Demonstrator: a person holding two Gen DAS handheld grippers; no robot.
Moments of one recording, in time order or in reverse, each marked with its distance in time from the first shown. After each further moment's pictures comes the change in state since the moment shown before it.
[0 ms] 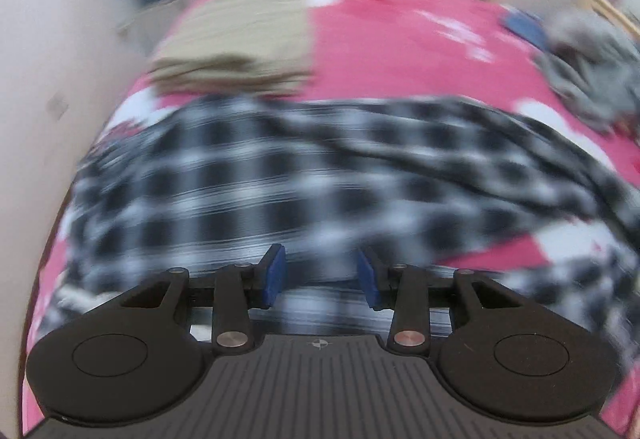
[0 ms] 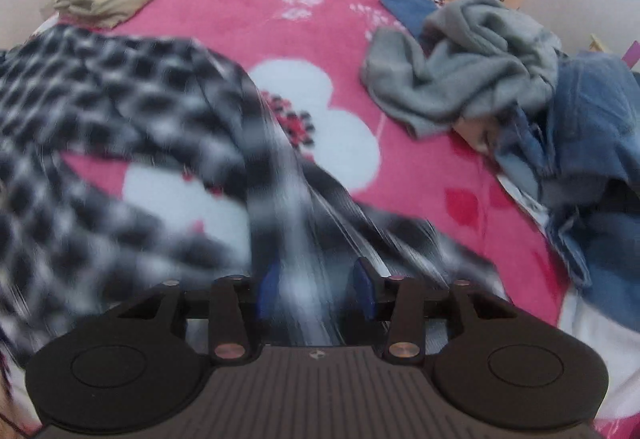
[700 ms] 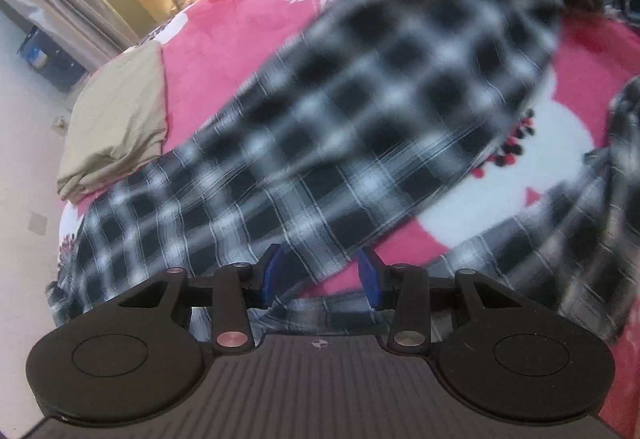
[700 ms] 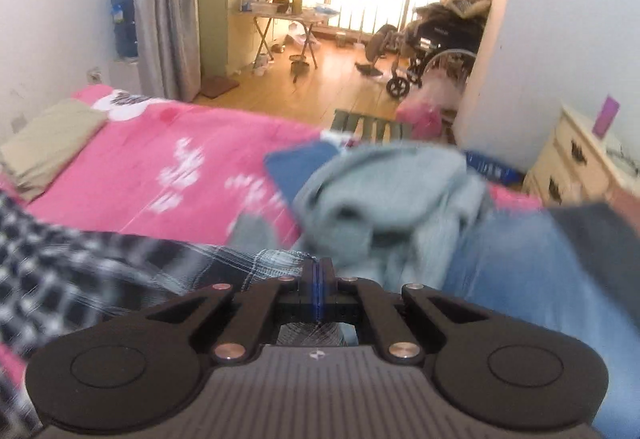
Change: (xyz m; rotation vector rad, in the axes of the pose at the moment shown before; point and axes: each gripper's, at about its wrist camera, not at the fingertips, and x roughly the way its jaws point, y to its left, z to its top) left arm 0.031 -0.138 0.026 0.406 0.110 0.069; right arm 0.023 -0.181 0.178 0.067 -0.314 -0.021
